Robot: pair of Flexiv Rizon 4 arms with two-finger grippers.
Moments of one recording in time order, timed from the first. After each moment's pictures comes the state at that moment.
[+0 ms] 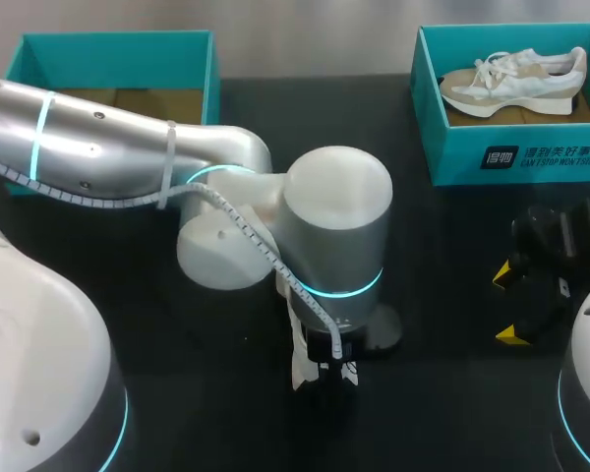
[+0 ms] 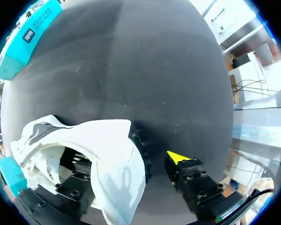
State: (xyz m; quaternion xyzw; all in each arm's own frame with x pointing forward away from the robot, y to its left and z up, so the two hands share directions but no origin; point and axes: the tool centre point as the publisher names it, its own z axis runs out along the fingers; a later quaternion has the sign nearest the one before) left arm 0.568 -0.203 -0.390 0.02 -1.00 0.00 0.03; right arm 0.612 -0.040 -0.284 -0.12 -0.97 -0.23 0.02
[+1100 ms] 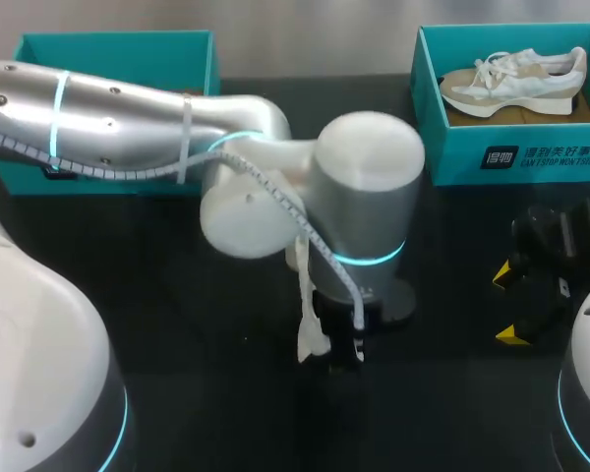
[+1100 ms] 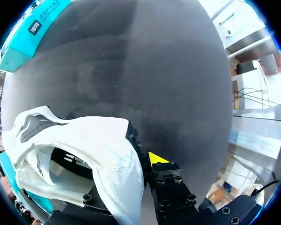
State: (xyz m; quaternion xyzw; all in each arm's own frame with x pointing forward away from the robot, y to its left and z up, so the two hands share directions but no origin) left arm 0.589 -0.213 -0.363 0.05 -1.00 -0.02 0.03; right arm 0.612 -0.040 -0.284 -0.12 -0.97 -0.23 0.02
